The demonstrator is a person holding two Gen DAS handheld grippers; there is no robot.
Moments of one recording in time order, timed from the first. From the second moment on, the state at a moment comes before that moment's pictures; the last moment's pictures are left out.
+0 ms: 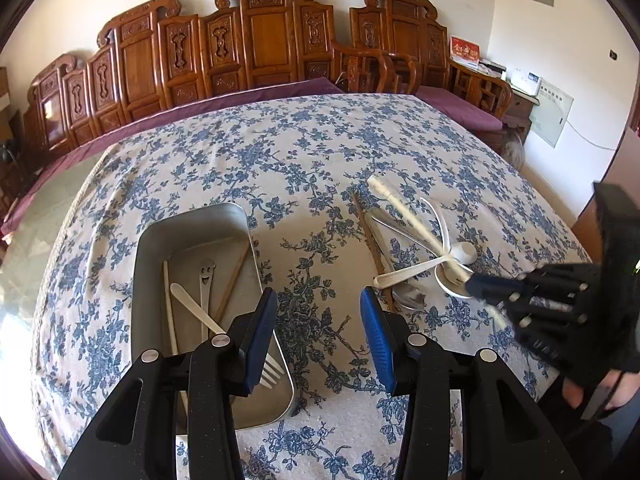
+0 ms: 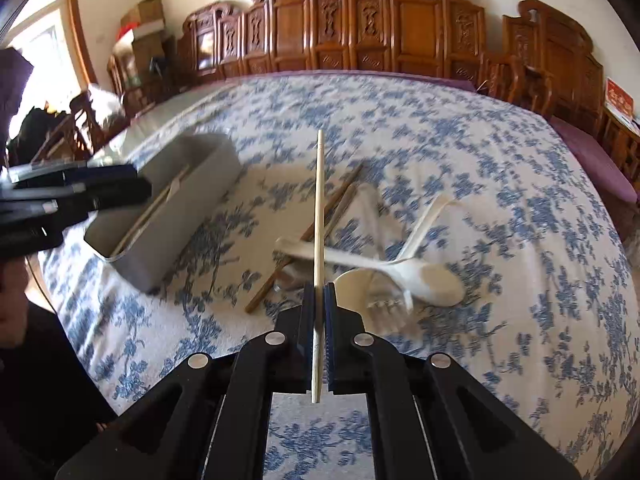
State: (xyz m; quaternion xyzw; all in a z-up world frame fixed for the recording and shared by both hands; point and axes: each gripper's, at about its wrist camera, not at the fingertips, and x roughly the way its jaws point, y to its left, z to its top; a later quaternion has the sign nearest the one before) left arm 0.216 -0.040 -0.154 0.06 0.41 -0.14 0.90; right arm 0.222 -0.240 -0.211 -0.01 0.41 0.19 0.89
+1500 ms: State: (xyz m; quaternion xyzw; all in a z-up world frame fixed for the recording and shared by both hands) left arm 0.319 -0.121 -0.239 0.06 0.50 -0.13 0.85; right arm 0.251 -0.288 -0.220 0.06 0.42 0.18 0.89
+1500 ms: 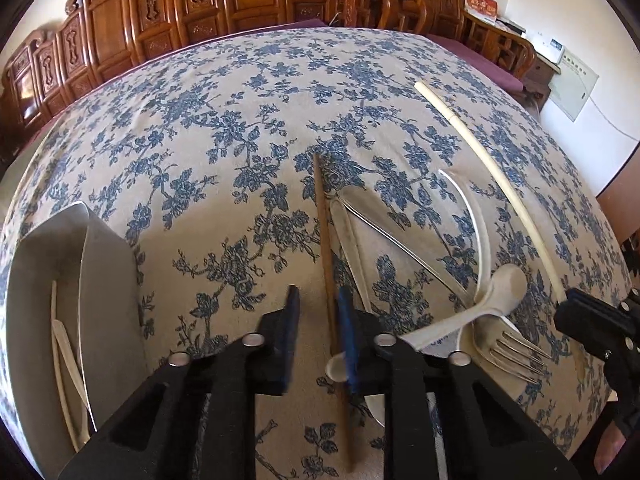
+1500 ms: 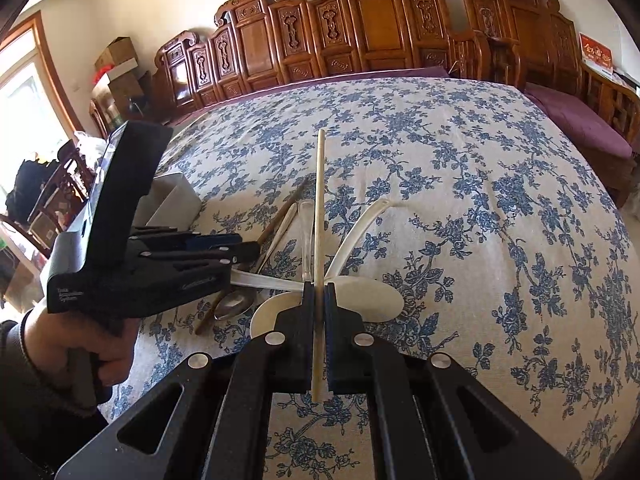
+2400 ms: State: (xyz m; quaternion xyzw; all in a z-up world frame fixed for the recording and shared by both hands) left arm 0.267 -0.066 -0.161 0.05 0.45 -0.13 0.88; right arm 0.253 -0.254 -0.217 0.05 0.42 0.19 0.89
